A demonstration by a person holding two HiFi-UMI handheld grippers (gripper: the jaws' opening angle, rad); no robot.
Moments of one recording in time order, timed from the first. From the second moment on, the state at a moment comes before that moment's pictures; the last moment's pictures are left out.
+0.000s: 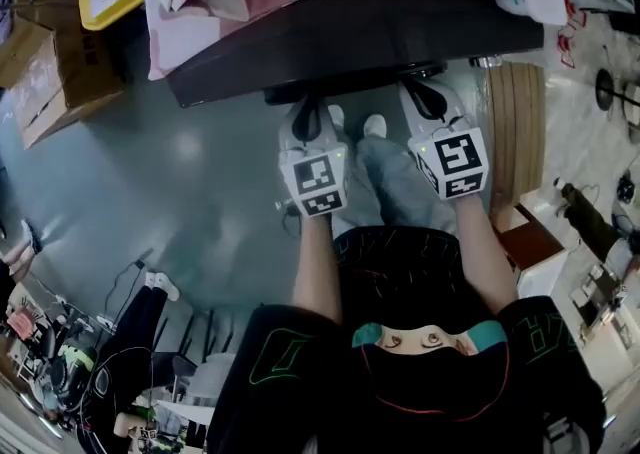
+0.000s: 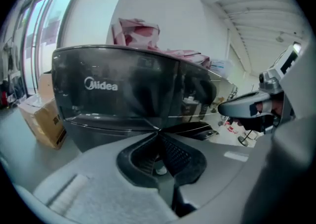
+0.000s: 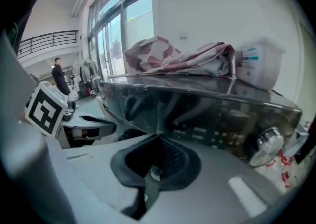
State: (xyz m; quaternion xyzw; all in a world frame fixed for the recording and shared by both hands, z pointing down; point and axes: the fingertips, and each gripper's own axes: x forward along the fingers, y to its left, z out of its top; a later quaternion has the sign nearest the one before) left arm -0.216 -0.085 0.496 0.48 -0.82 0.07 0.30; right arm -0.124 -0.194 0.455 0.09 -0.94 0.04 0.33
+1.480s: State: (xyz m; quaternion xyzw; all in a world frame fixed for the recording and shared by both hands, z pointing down) left arm -0.258 -0.015 0.650 0.54 -0.70 0.35 0.30; right arm -0.156 -0.122 0.531 -0.15 -0.80 -0.33 0.48
